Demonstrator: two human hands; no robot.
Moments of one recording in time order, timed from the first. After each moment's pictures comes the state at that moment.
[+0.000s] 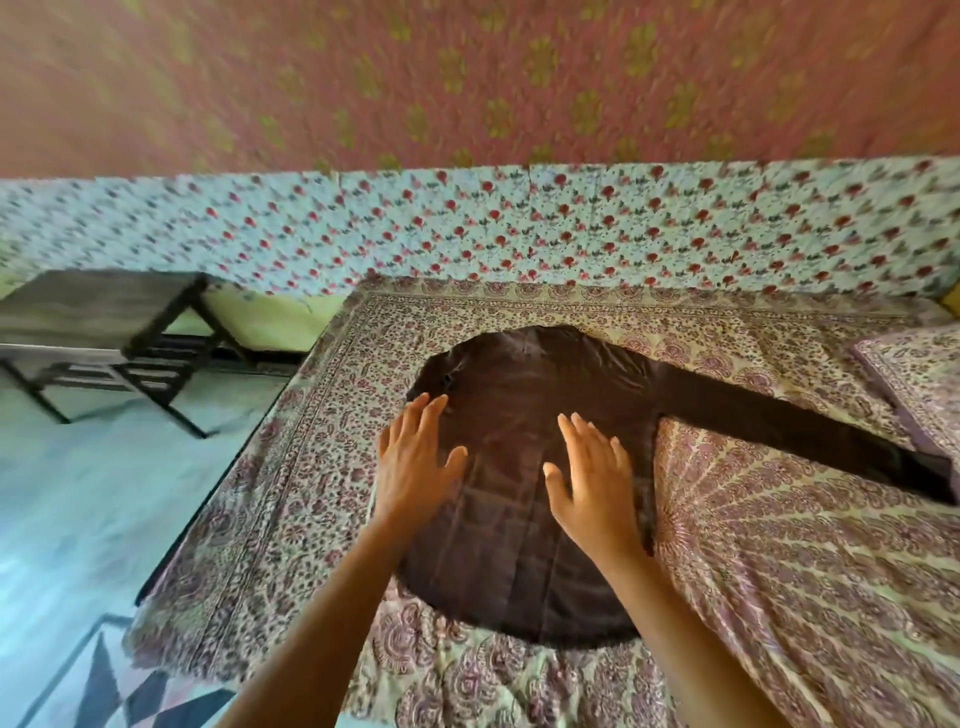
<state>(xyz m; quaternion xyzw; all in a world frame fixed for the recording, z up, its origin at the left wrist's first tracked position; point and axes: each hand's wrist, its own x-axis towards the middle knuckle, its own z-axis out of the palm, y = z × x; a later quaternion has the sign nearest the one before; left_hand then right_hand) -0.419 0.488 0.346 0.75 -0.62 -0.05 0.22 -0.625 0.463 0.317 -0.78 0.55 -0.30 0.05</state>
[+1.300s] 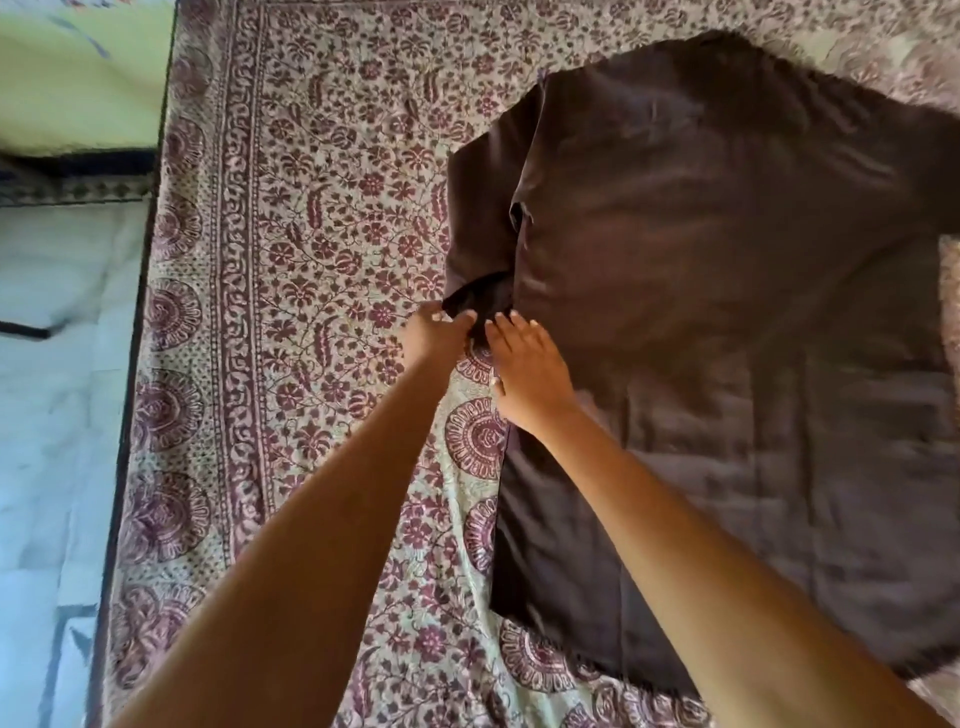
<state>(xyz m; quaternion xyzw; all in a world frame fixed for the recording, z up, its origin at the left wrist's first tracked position) -0.160 0.170 0.015 0.79 -0.30 -0.49 0.23 -0.280 0.208 0.004 -0.82 0.55 0.07 0.14</state>
